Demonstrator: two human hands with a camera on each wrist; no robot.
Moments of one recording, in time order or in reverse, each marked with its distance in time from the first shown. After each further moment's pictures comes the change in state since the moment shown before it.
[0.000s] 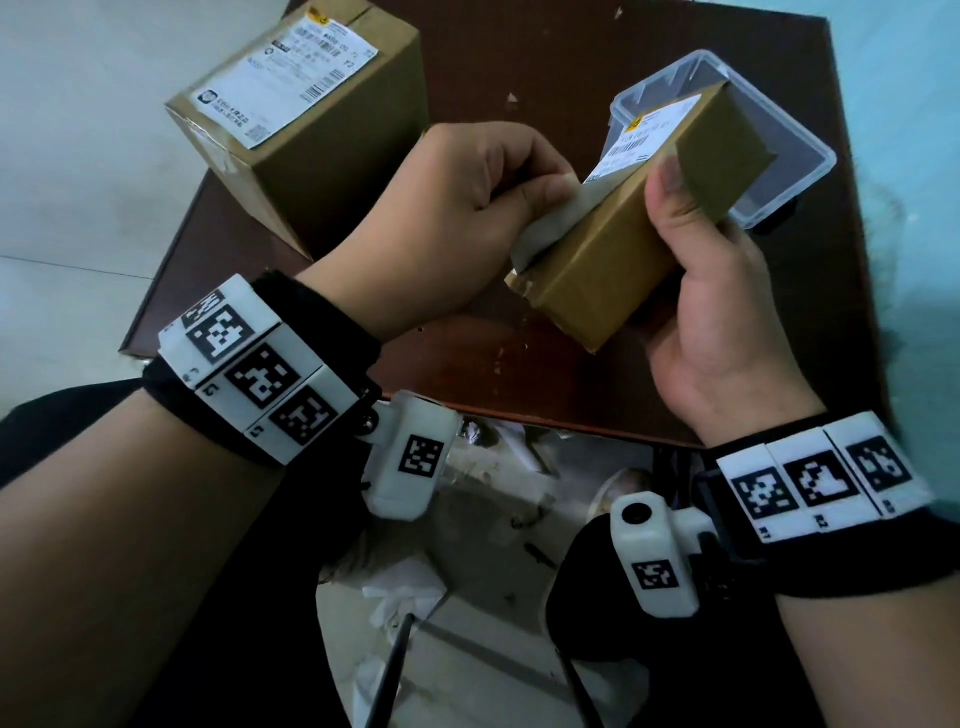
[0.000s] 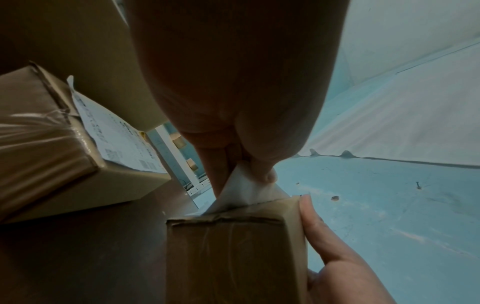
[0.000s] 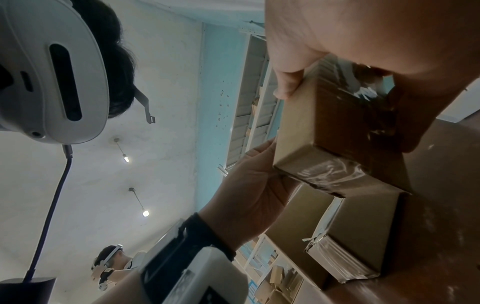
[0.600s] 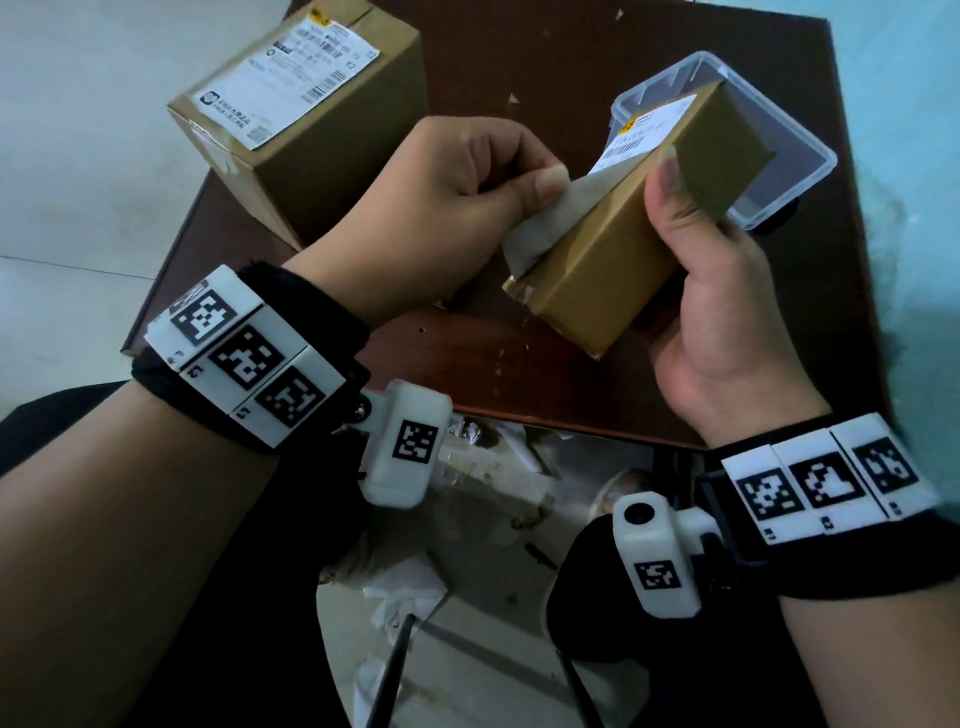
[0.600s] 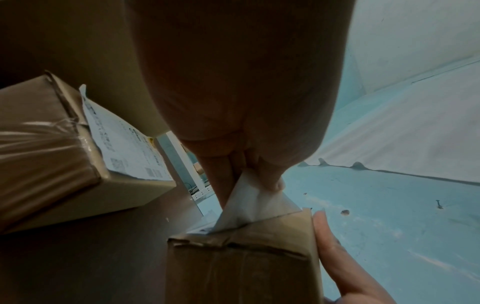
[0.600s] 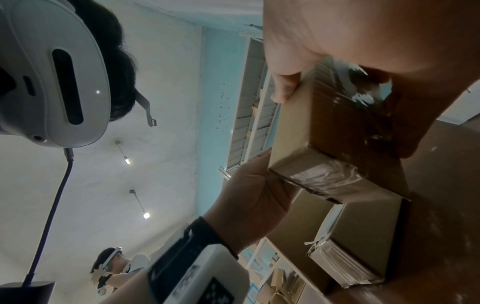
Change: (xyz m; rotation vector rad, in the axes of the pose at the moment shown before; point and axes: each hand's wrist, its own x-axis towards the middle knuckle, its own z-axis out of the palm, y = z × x) left_hand -0.001 -0.002 -0.009 -0.060 -0.069 -0.056; right_hand -0.002 -0.004 -0.002 -0.049 -0.048 -0.011
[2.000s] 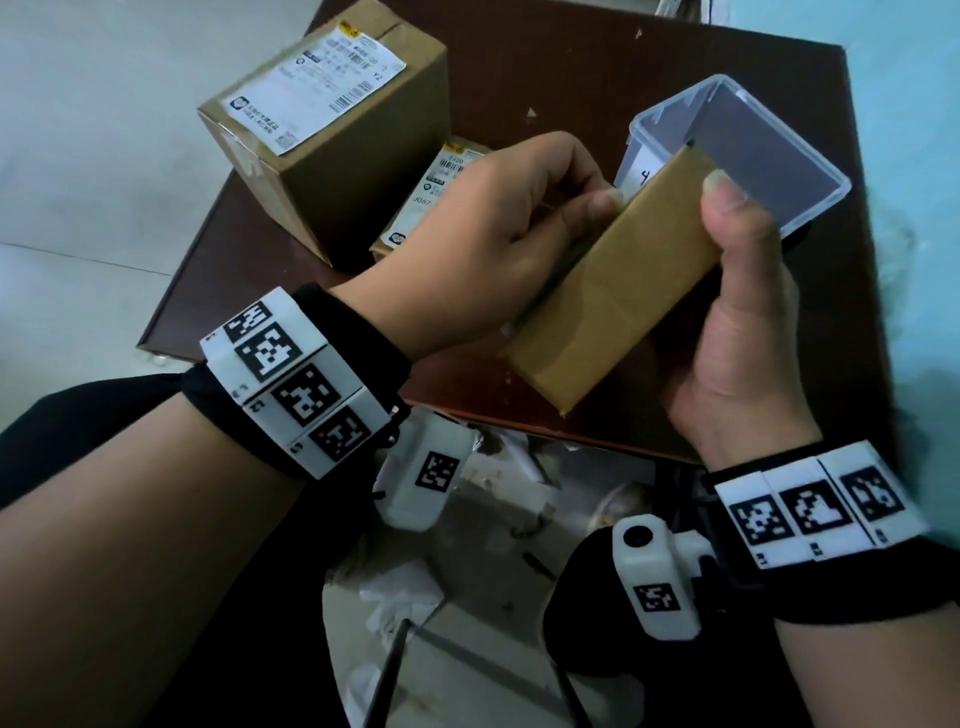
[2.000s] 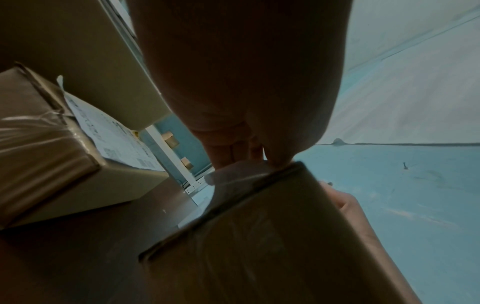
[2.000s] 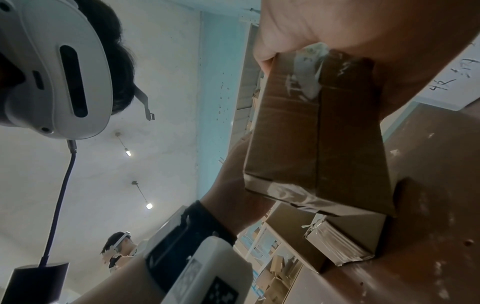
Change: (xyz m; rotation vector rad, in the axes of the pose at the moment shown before) left_hand -0.003 0.003 0.016 0.058 0.066 0.104; right_hand -0.003 0.008 0.001 0.097 0.005 -0.172
